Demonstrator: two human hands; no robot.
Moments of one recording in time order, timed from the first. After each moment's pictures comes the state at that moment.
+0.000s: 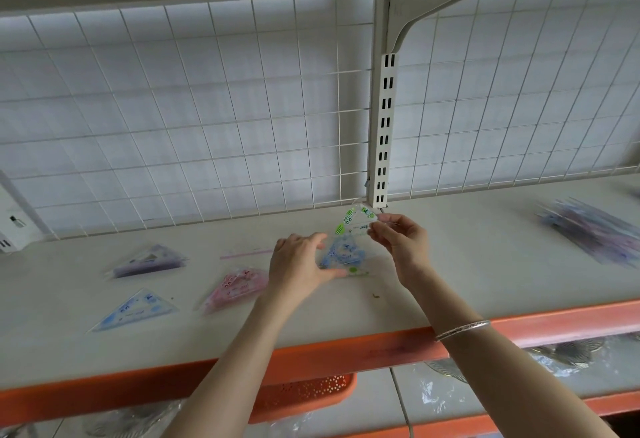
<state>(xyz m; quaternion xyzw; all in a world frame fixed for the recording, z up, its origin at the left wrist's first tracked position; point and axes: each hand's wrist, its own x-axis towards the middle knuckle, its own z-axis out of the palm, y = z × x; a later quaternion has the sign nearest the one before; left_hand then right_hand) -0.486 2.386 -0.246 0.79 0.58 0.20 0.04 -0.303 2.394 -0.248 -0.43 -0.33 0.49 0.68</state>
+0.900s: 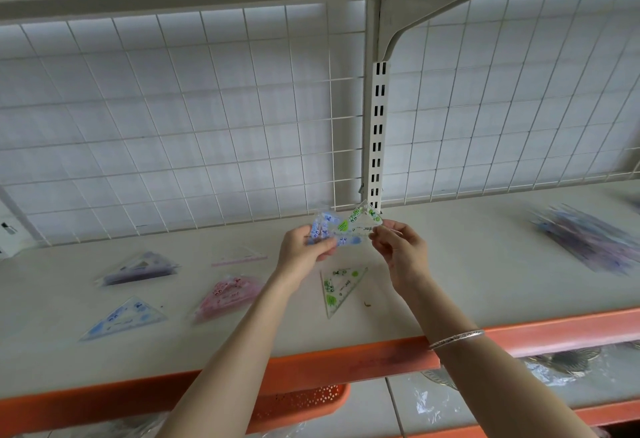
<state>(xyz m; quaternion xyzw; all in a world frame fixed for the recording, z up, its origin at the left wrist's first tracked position) -0.464 2.415 -0.242 0.56 0.52 0.45 0.46 -0.295 2.392 -0.245 -0.41 -0.26 0.52 0.70</state>
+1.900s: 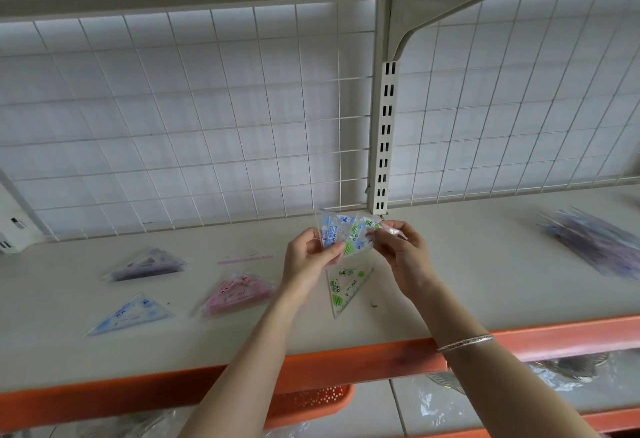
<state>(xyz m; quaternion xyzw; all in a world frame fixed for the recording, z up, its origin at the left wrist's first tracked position) -0.463 2.396 -0.253 0.52 0.44 0.54 0.50 -0.297 2.391 -0.247 -0.40 -0.33 0.55 0.66</state>
